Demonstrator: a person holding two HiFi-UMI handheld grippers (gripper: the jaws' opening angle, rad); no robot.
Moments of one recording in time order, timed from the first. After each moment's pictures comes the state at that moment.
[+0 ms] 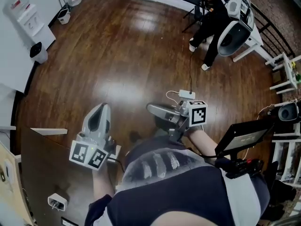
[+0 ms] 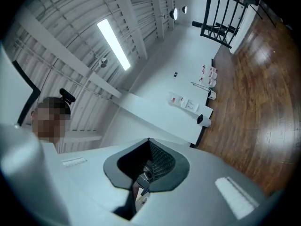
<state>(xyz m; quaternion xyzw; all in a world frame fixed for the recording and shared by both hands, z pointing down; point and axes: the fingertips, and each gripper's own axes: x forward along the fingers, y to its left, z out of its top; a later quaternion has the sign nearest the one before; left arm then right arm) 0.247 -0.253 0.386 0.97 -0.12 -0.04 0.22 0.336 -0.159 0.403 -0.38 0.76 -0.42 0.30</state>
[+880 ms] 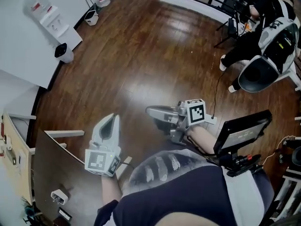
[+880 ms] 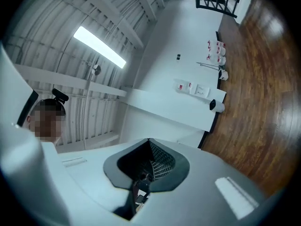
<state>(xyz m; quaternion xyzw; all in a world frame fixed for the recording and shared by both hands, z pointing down) 0.414 -0.312 0.393 0.96 -0.24 0.11 0.07 0.497 -0.271 0.410 -0.22 0.79 -0.47 0.32</state>
